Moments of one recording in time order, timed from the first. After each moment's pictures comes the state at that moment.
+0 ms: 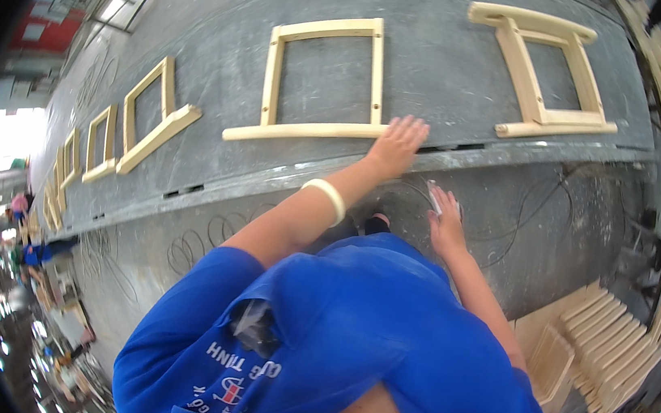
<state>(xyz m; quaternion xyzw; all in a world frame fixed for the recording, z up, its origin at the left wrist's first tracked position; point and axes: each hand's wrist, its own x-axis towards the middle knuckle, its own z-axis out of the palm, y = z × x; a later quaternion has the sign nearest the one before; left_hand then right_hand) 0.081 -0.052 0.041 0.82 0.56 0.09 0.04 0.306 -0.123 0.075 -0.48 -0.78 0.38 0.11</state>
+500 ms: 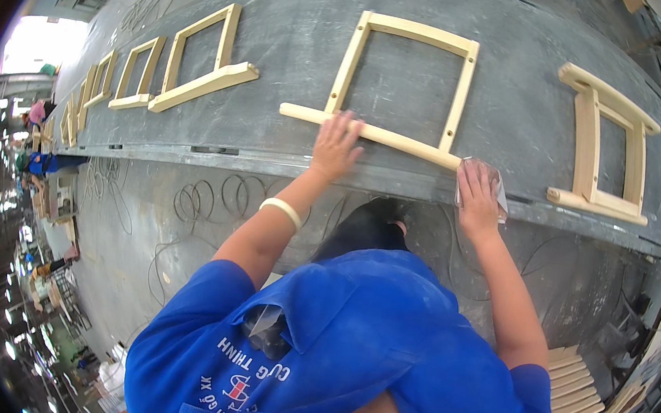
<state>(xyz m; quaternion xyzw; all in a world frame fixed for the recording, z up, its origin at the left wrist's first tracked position) -0.115 -0.174 0.020 0.63 0.76 0.16 -0.03 0.206 -0.029 0.076 -0.30 -0.94 0.13 0.06</state>
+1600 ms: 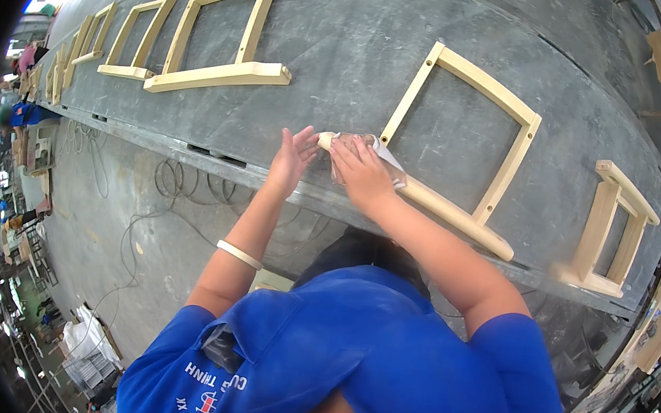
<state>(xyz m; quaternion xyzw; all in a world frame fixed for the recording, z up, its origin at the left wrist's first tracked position) -0.259 -0.226 0.044 0.01 0.59 0.65 0.47 -0.130 -0.098 0.046 -0.05 -0.97 0.24 0.09</state>
